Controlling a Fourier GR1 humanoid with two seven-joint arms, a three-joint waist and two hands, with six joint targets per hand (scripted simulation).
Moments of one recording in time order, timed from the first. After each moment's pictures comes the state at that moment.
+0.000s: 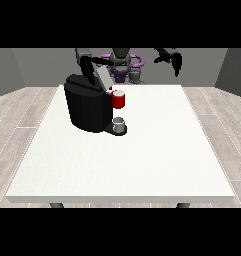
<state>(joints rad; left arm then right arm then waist) -0.25 0.07 0.16 -1.37 -0.09 -0.28 -0.10 -0.64 -0.16 -0.14 -1.03 -0.03 0.01 0.08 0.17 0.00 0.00</state>
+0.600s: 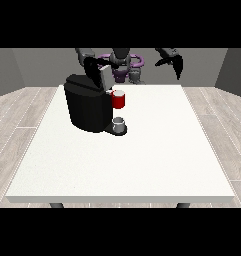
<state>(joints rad) -0.23 0.10 0.15 -1.41 -0.11 -0.25 -0.10 -0.75 -0.18 -0.12 -0.99 0.01 0.00 0.08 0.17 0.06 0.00</state>
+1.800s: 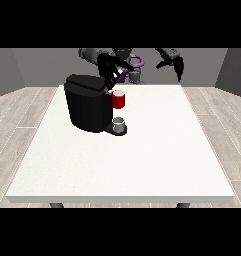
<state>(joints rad) -0.34 0.07 0.07 -1.42 -0.13 -0.26 -0.11 -0.90 -0.29 -0.10 -1.11 0.14 -0.09 0.42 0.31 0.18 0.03</state>
